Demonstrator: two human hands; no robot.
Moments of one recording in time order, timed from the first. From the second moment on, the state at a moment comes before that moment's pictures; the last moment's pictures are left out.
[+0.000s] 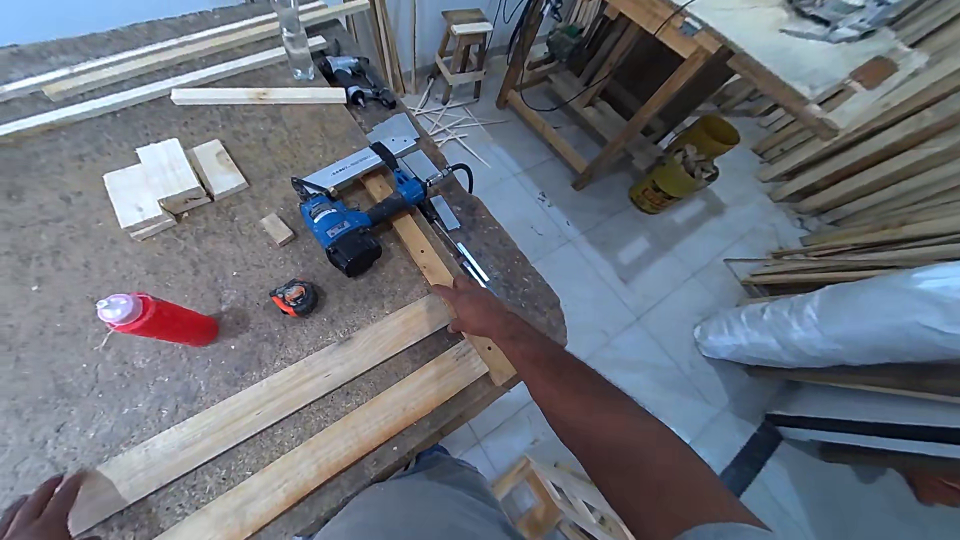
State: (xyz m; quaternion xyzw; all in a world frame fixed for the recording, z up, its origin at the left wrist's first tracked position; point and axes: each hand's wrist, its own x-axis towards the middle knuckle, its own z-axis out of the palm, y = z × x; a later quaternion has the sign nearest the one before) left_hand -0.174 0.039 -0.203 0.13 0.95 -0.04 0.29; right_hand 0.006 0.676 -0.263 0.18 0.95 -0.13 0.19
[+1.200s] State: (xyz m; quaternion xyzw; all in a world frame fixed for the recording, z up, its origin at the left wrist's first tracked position) left_hand -0.018 0.286 -0.205 -0.04 0.66 0.57 0.49; right_hand 0.071 0.466 -0.192 0.05 0.81 -0.55 0.19
